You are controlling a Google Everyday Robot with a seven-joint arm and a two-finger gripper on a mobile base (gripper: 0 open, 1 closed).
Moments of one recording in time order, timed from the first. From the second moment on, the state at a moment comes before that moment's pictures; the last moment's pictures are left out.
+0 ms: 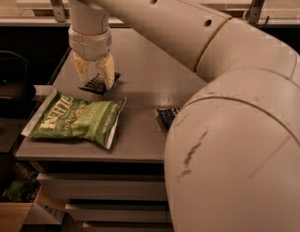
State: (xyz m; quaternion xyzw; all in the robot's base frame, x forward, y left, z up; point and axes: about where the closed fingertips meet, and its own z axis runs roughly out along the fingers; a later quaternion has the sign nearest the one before) arm 0.588 0.148 0.869 -0.99 0.10 0.00 0.08
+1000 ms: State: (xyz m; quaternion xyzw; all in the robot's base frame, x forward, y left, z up) arm 0.589 0.147 0.864 -0.99 0.11 0.01 0.08
